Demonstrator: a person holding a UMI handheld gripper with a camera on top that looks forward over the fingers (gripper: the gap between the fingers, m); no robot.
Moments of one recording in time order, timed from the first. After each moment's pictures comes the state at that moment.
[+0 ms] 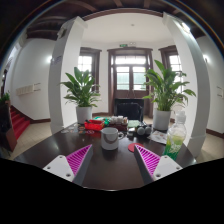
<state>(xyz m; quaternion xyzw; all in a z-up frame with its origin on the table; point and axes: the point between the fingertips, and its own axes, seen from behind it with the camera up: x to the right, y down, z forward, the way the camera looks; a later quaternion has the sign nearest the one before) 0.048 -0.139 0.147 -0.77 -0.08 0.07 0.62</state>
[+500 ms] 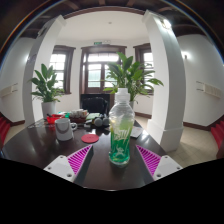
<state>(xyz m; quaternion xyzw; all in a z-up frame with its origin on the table) 0.228 -0.132 0.094 -0.78 0.03 -0.03 0.62</state>
